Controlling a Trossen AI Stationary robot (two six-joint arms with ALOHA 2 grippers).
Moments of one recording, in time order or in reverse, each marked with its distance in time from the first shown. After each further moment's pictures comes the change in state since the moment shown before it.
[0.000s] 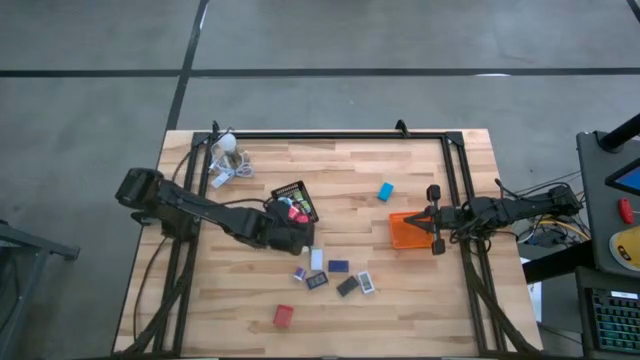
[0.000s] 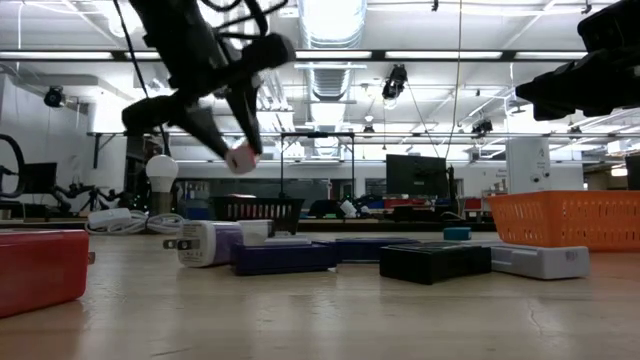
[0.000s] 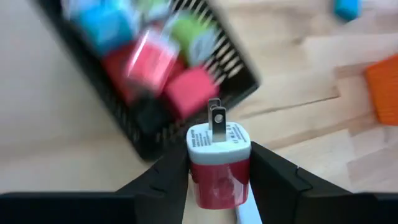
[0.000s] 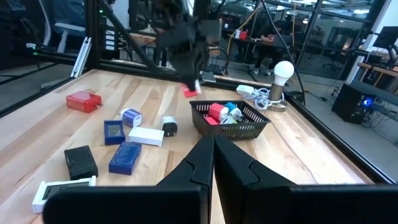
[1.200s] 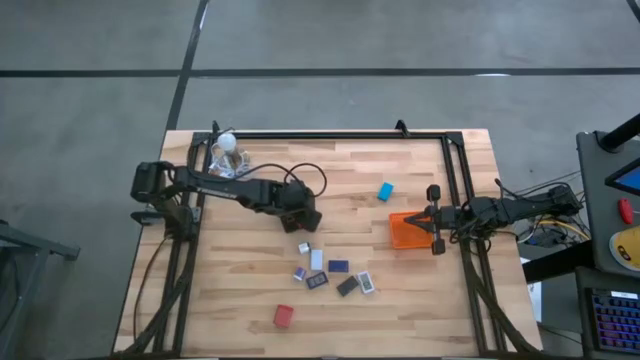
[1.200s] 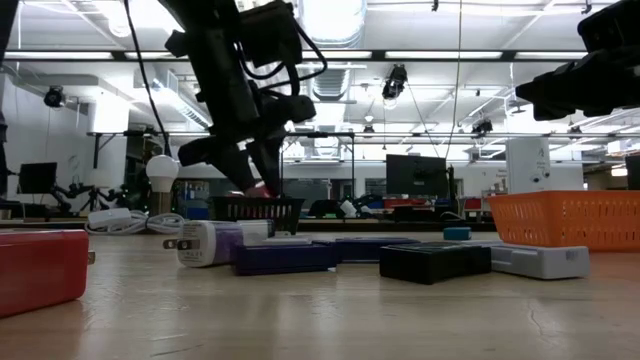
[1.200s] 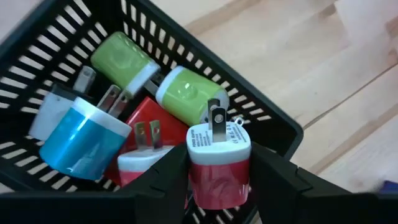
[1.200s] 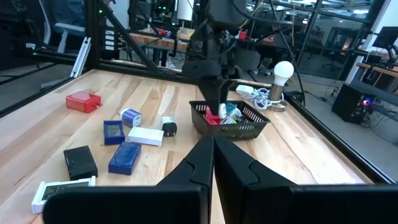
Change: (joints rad) left arm 0.295 0.080 -0.003 0.099 0.309 0.589; right arm 0.000 0.000 0.000 0.000 0.001 0.000
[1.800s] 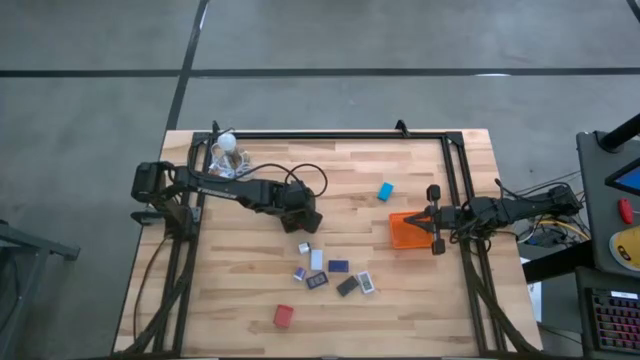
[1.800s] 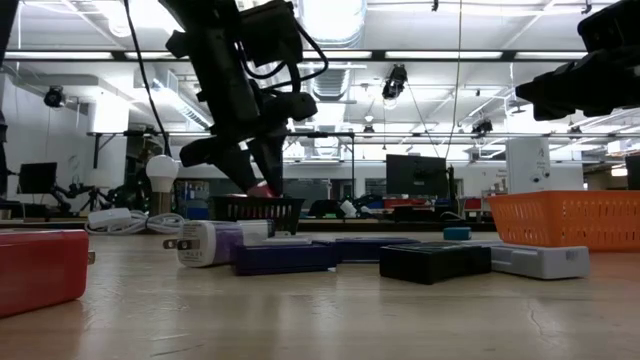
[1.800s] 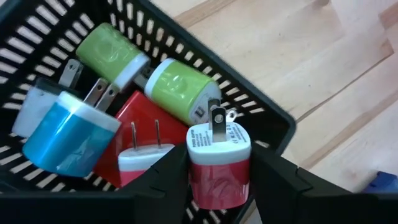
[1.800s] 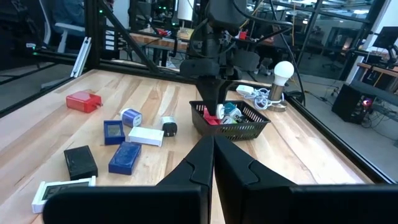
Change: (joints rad) left arm 0.000 0.002 0.000 0.012 0.030 0.007; right arm 0.000 0.000 0.000 0.000 0.000 0.000
